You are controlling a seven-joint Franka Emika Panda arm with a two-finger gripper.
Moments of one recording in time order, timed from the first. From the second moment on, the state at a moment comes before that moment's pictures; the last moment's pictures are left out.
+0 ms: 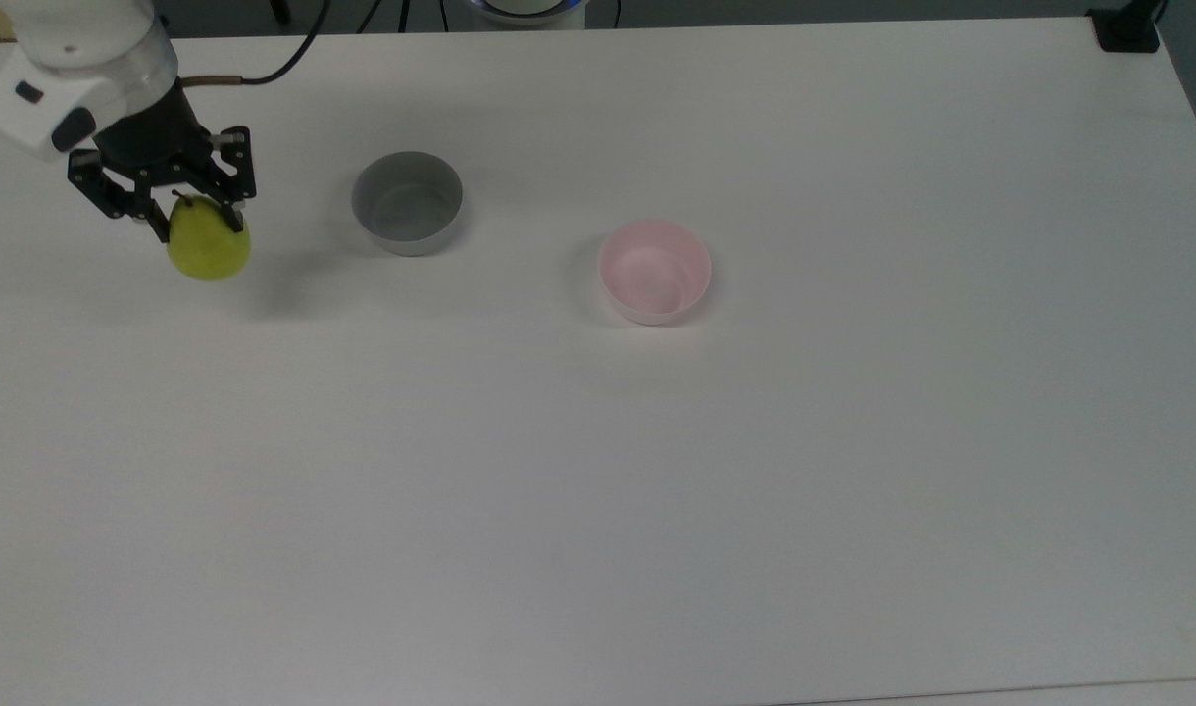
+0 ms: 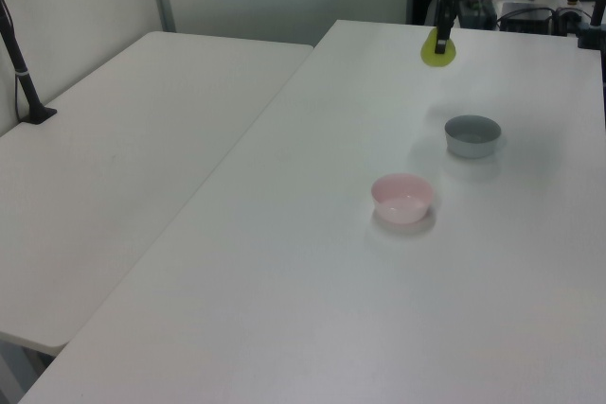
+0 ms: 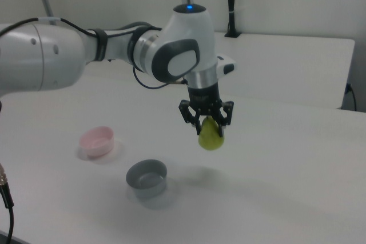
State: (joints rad) arm -0.29 0.32 -0.09 -1.61 0.04 2.01 -0.64
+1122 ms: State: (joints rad) arm -0.31 0.46 -0.09 -1.64 0.15 2.15 -0.68
